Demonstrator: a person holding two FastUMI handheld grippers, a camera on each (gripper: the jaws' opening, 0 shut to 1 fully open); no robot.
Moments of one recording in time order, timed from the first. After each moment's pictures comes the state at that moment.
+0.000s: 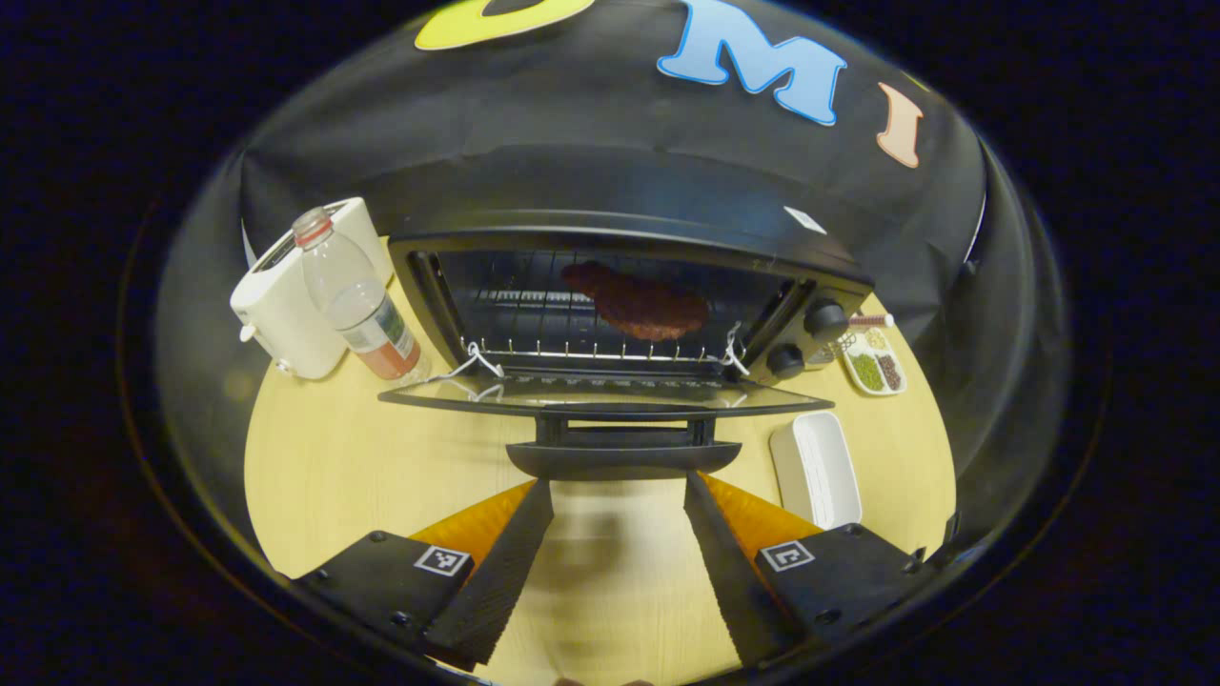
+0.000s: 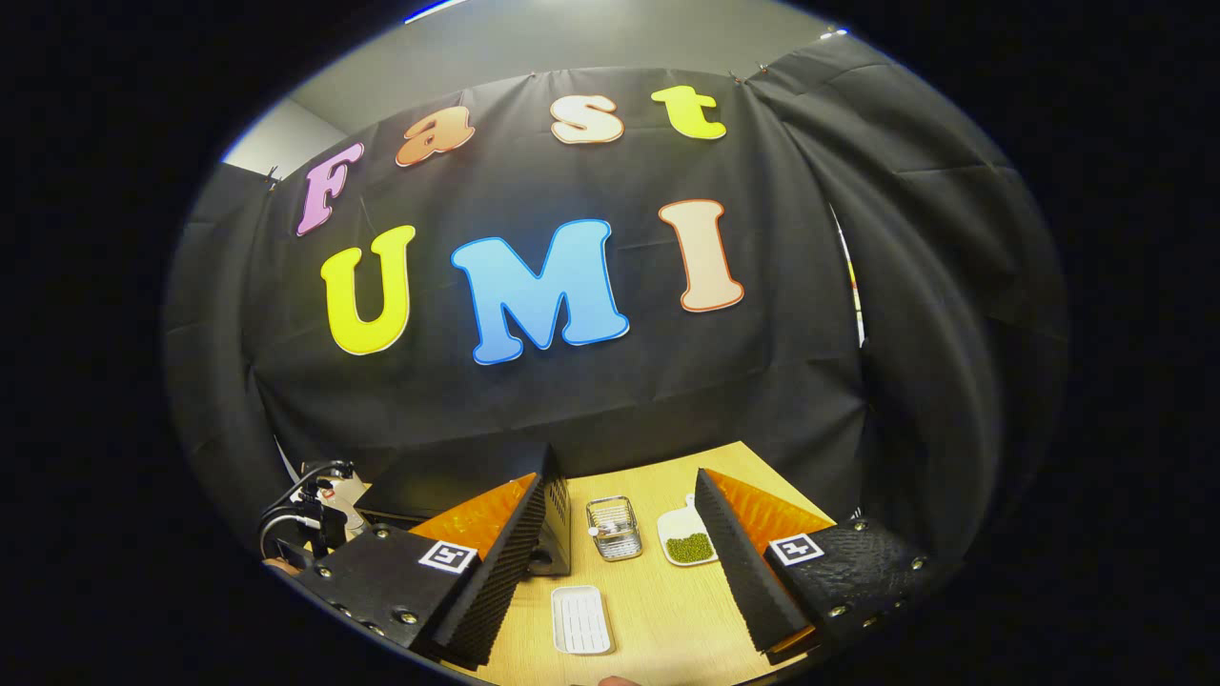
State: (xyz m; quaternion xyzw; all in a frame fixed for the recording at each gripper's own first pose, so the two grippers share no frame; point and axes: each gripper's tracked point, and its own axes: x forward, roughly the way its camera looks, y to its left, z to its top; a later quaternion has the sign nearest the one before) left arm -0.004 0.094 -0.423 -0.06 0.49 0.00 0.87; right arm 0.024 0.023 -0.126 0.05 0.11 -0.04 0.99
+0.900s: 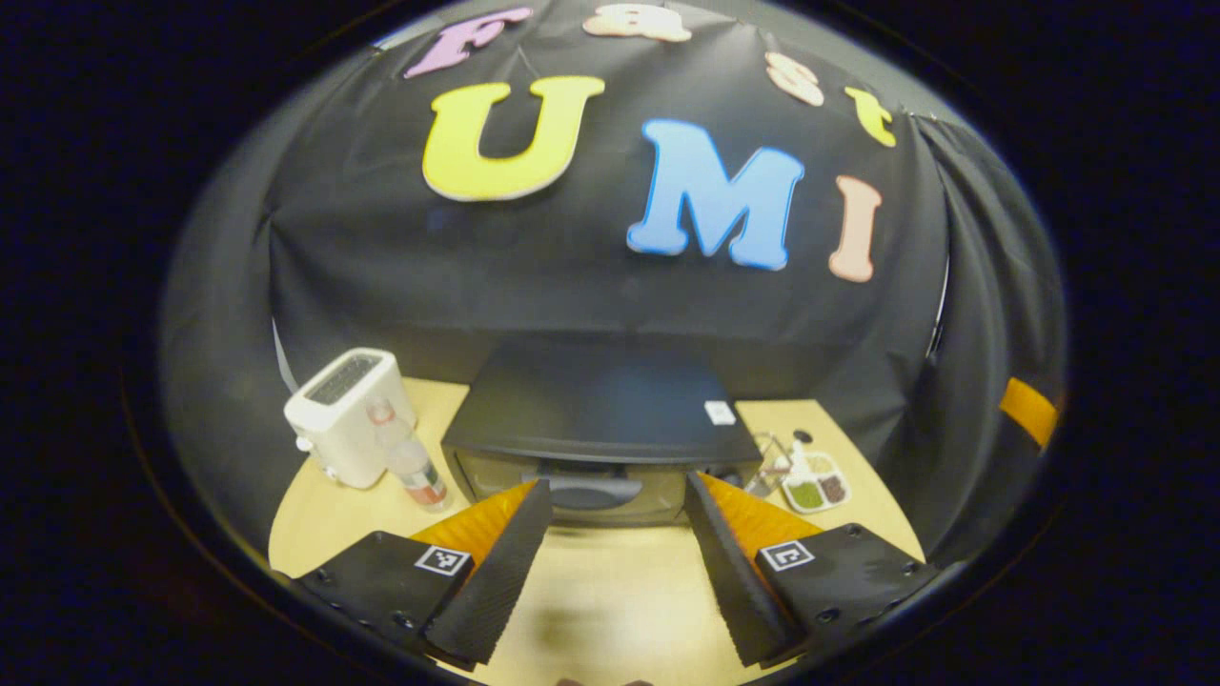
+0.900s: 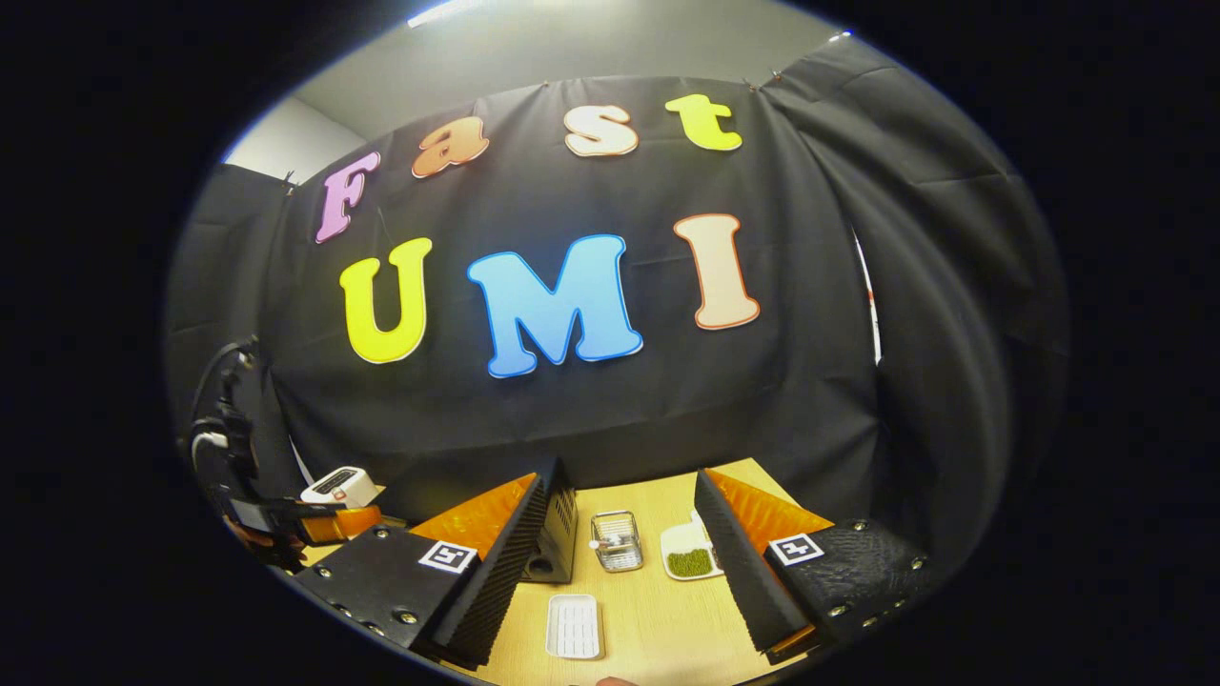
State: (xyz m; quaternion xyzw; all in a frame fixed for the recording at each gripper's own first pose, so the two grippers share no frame) left arm 0.038 0.075 -0.237 -0.05 0.25 0.02 0.97; right arm 0.032 0.014 -0.093 0.04 0.09 0.00 0.99
